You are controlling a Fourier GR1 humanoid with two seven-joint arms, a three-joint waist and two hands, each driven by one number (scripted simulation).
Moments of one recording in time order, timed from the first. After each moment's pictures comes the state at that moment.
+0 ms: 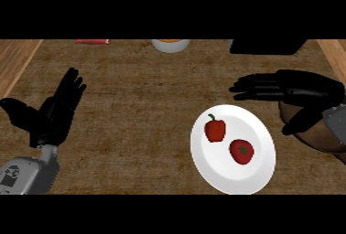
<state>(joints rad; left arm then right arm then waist) -0.22 0.40 -0.16 -1.52 0.36 0.28 0.15 -0.68 -0.78 0.50 -1.27 0.39 0.37 -0.81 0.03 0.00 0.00</state>
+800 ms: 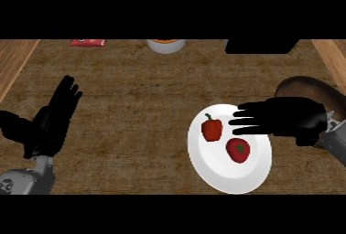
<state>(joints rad) -0.13 0.38 -0.13 -1.59 0.33 0.27 0.16 -0.63 -0.86 0.71 -1.39 0.79 0.28 -0.81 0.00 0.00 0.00</state>
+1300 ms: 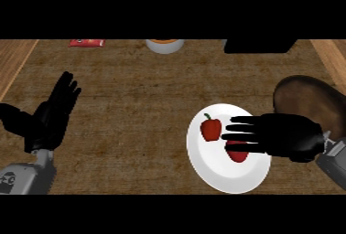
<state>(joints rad) -0.17 0.35 -0.08 -1.54 0.30 0.23 0.17 -0.48 -0.81 0.62 -1.59 0.91 0.33 -0.75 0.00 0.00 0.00</state>
